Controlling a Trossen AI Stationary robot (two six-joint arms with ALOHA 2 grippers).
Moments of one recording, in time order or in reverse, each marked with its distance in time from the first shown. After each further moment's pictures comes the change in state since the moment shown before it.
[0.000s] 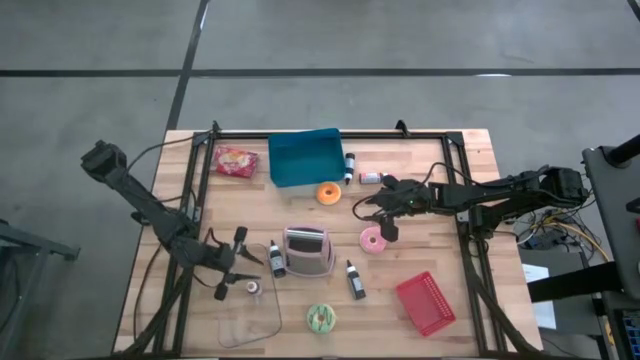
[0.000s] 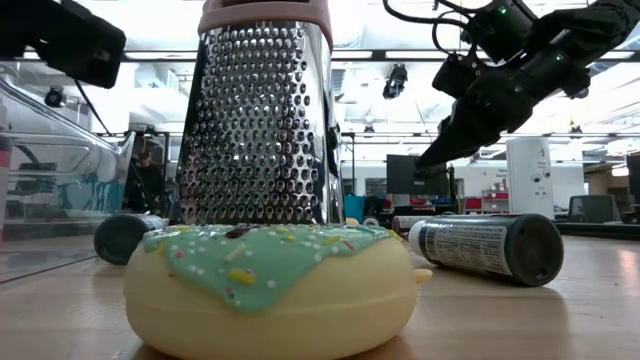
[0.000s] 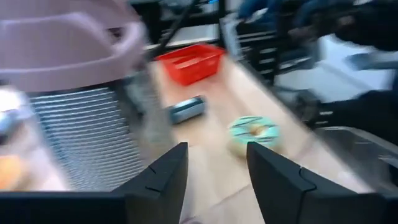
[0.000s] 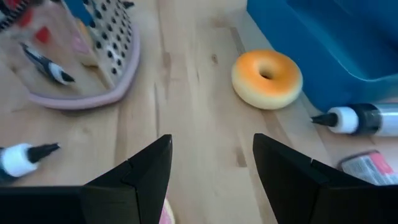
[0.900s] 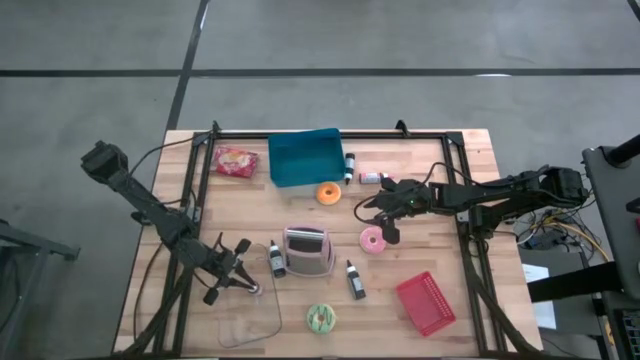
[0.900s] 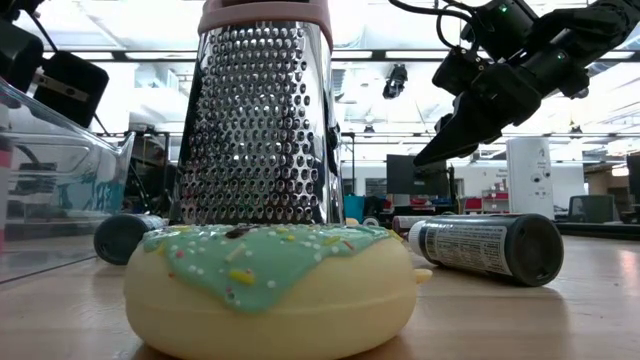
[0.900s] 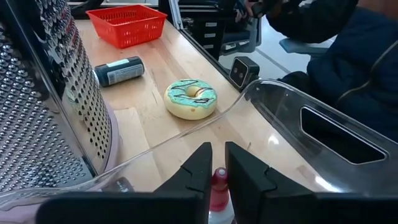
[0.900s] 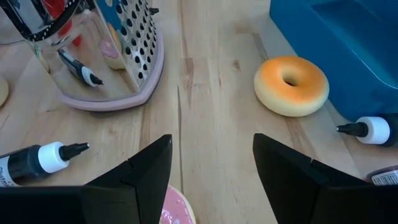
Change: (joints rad) left arm 0.000 0.031 -0.104 0.097 0.302 -0.136; right arm 0.000 0.000 0.000 0.023 -0.091 0.004
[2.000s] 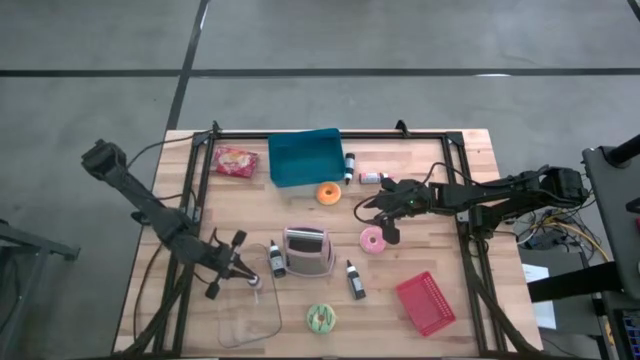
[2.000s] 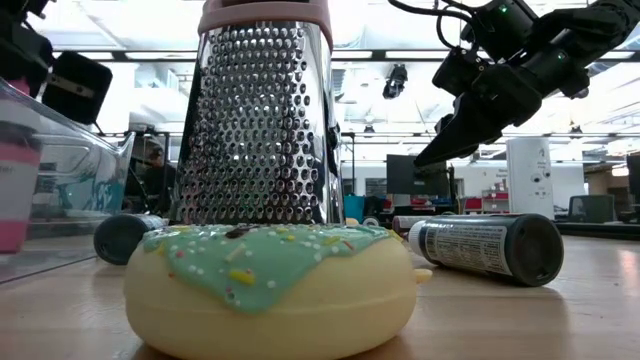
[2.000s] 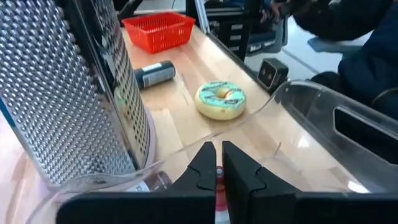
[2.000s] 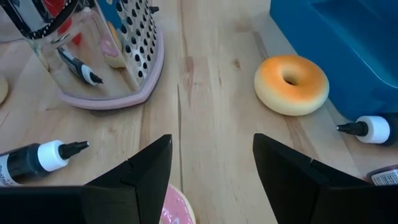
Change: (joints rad) left arm 0.001 -0.101 0.001 -0.122 -0.108 0.034; right arm 0.000 0.000 0.000 -0.003 0.000 -0.004
